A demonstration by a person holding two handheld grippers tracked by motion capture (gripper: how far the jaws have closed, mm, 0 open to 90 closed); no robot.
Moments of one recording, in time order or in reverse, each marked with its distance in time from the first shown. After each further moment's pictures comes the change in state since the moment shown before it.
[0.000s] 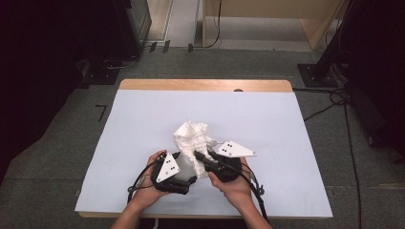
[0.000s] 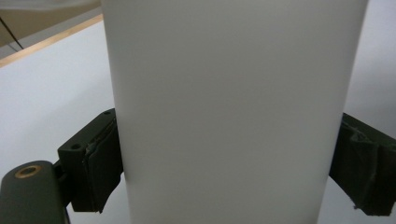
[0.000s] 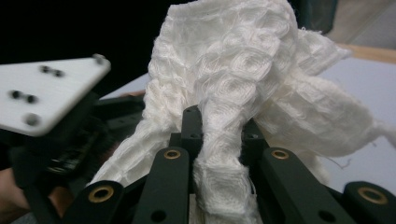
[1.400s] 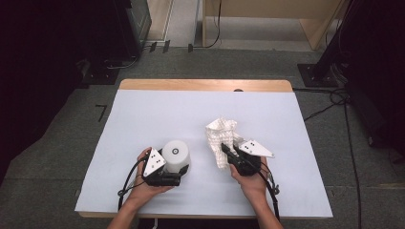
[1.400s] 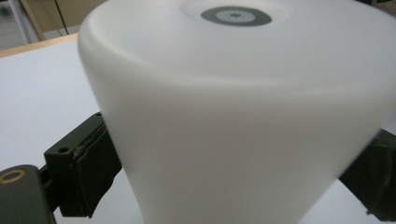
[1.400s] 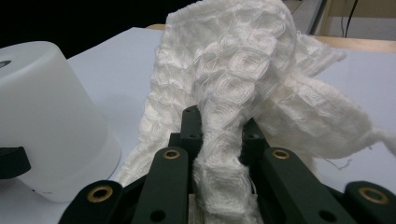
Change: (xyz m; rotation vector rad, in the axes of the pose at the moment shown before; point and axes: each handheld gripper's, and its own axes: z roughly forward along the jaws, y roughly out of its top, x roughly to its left) left arm 0.029 -0.024 -0.010 -0.053 0.134 -0.164; right arm -0.070 -0.041 -0.014 -0.027 -0.270 0.050
